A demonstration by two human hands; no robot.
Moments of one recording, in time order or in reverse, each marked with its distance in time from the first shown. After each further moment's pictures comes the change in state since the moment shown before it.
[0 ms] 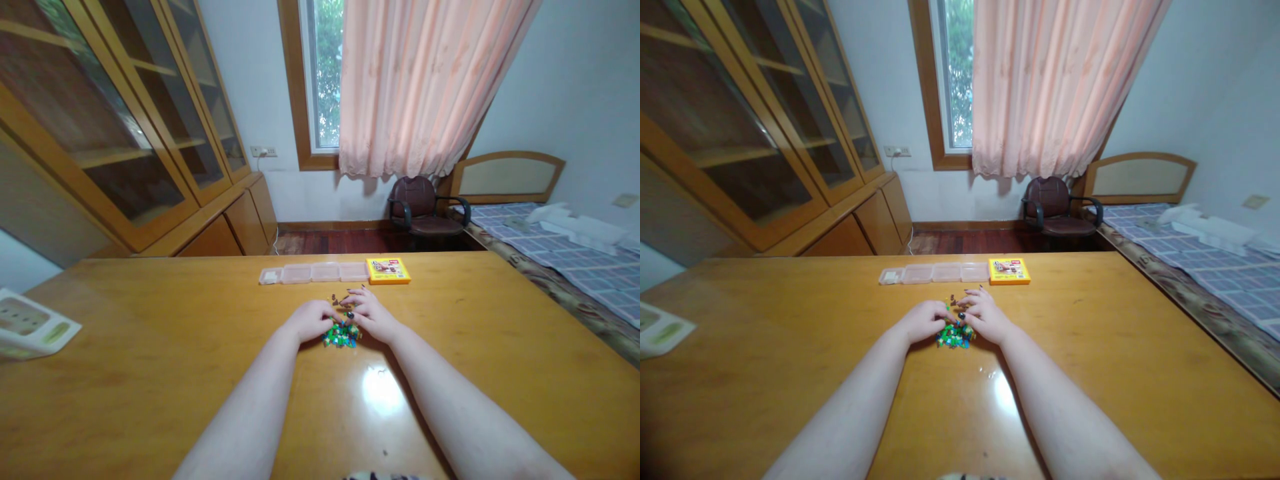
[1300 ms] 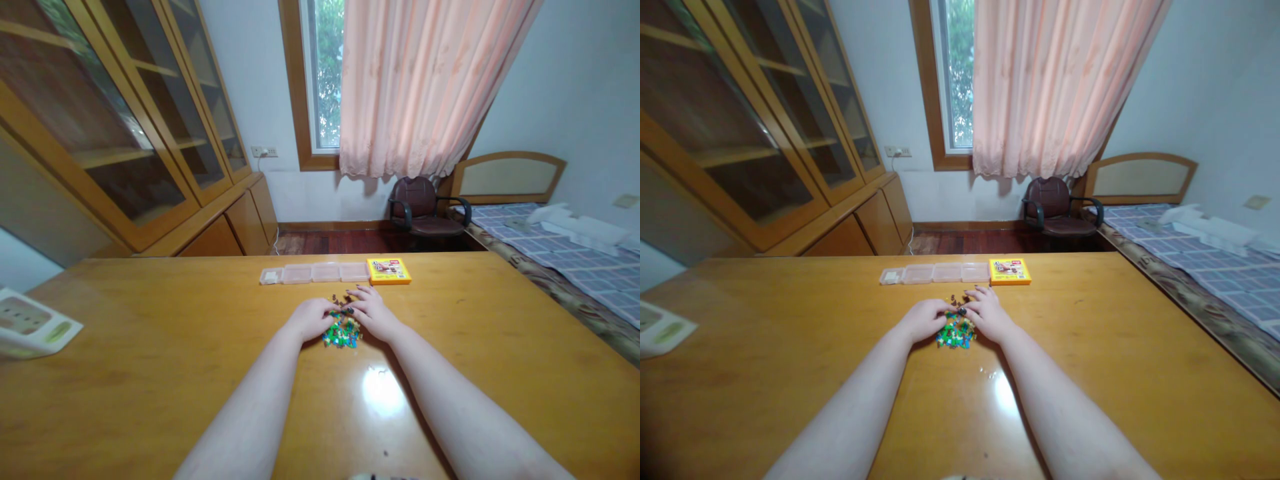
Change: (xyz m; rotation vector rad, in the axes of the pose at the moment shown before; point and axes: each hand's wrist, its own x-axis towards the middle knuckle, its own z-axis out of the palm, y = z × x) left_hand 0.000 0.007 0.000 0.130 0.082 -0.117; right_hand 0.000 0.002 0.002 -0.216 0.005 0.176
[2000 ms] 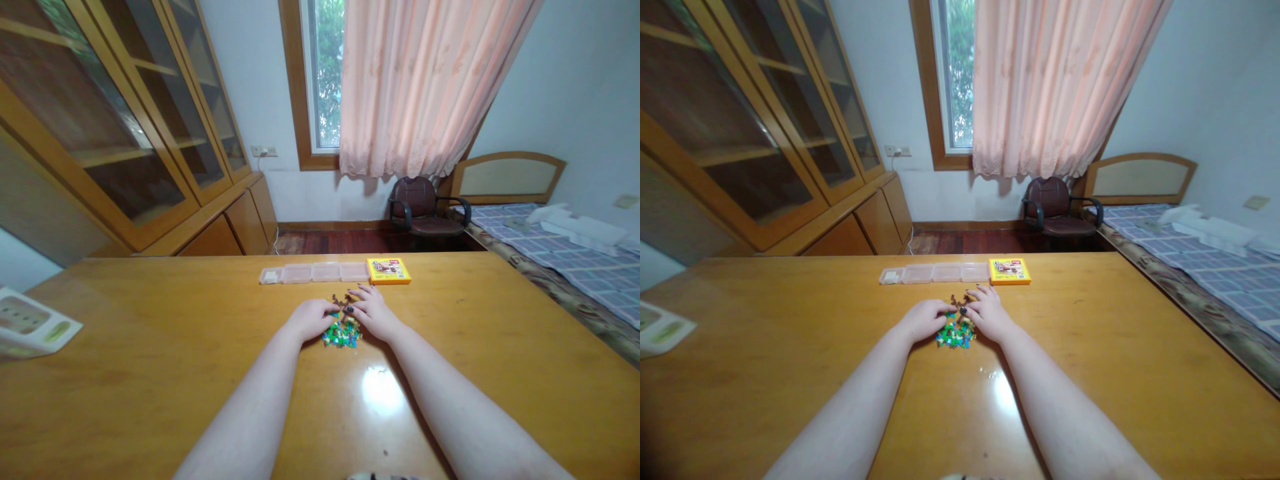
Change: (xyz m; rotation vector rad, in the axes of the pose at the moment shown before) left_hand 0.002 -0.005 0.005 0.010 -0.033 -0.035; right_hand 0.000 0.001 0.001 -0.027 0.027 0.033
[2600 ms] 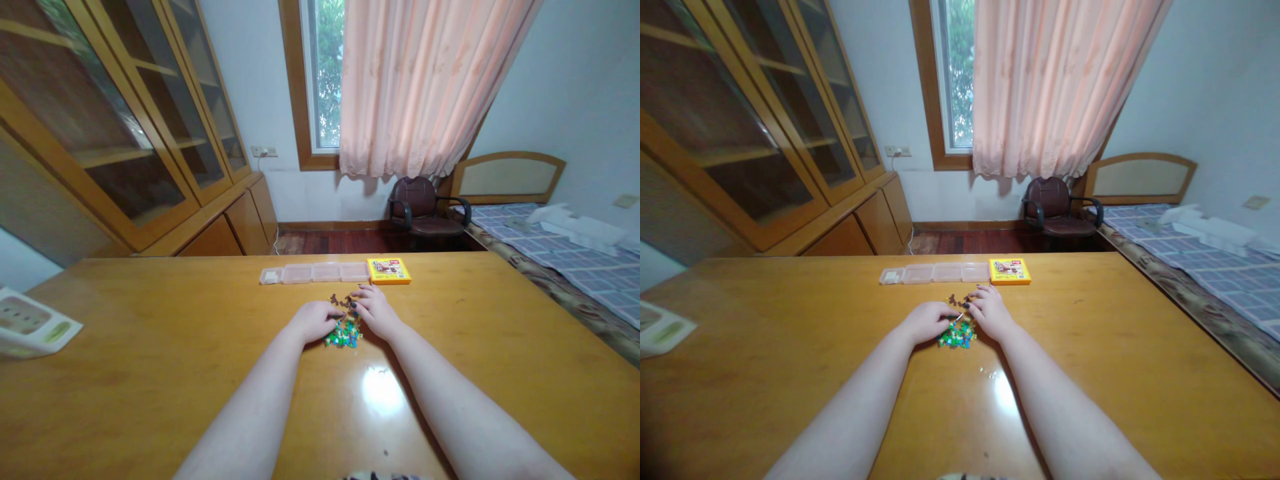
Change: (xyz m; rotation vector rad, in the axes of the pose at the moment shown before) left_hand 0.000 0.005 0.001 0.033 -0.047 0.078; right_hand 0.002 0.006 0.000 0.025 0.100 -0.079
